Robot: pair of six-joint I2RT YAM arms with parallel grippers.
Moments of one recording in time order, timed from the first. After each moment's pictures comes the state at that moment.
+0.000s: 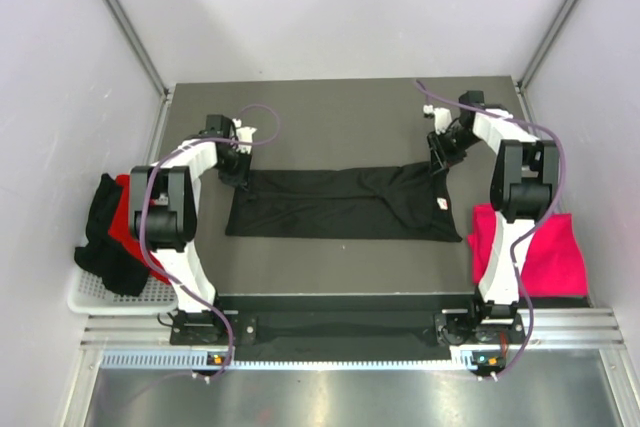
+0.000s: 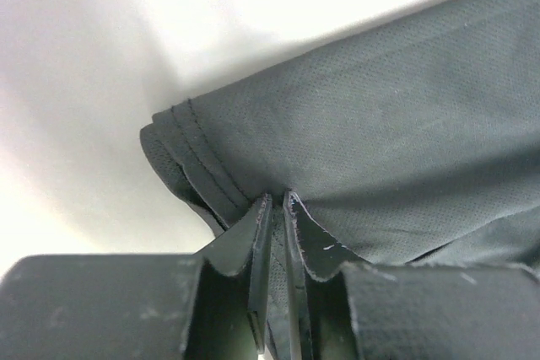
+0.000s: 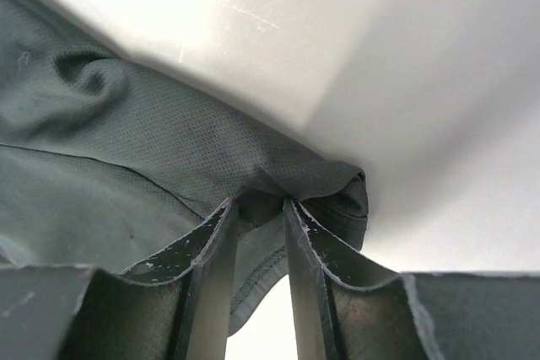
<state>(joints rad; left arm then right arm) -0.02 1.88 1.25 -0.56 0.24 0.21 -0.02 2.13 1.61 -0.83 -0.42 -0.47</state>
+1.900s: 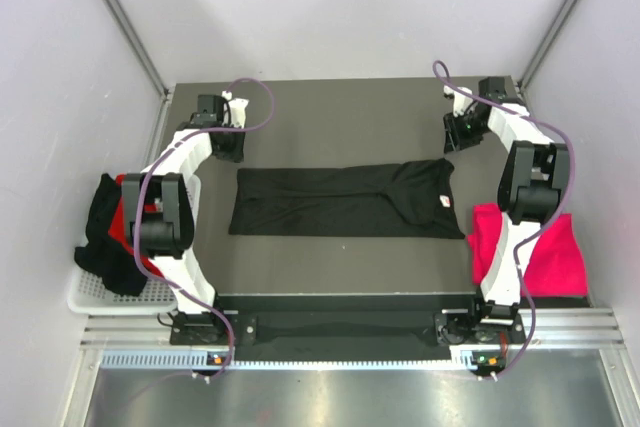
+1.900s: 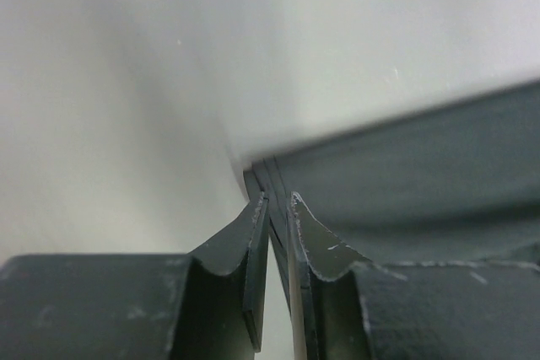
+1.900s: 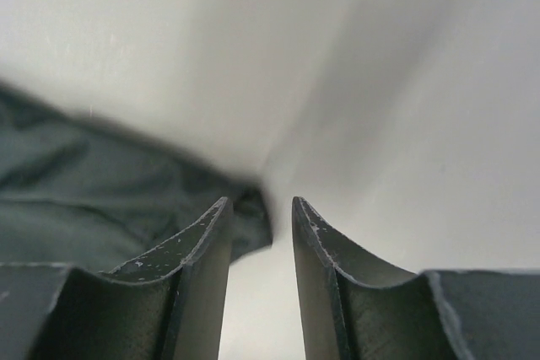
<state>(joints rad) -0.02 1.81 1.35 -0.50 0.17 0.17 -0.09 2.09 1.66 -0.70 -0.37 -0.41</state>
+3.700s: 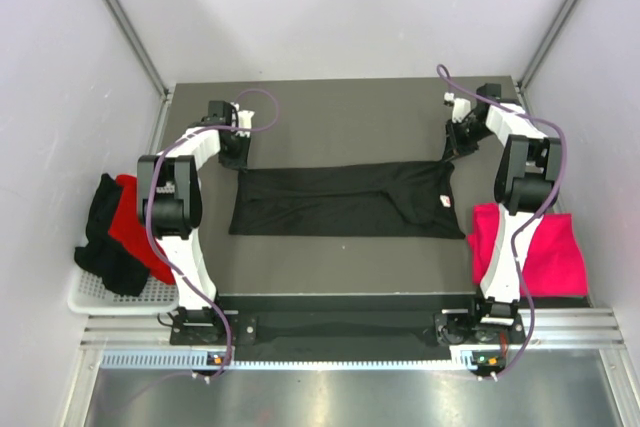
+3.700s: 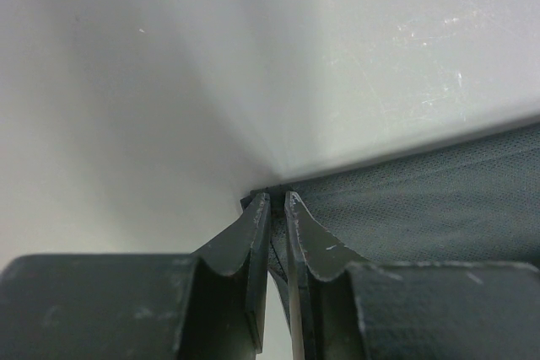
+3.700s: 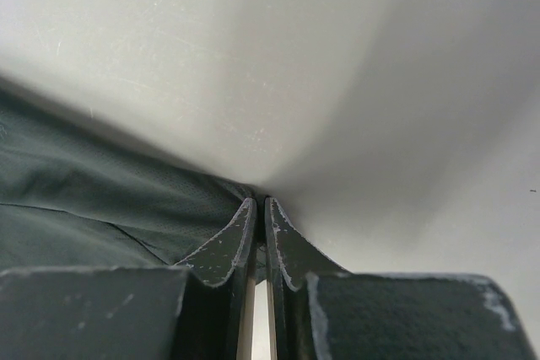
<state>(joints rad) -0.02 2.00 1.43 -0.52 0.15 0.17 -0.11 2.23 1.76 -0.82 -0.45 -0.34</state>
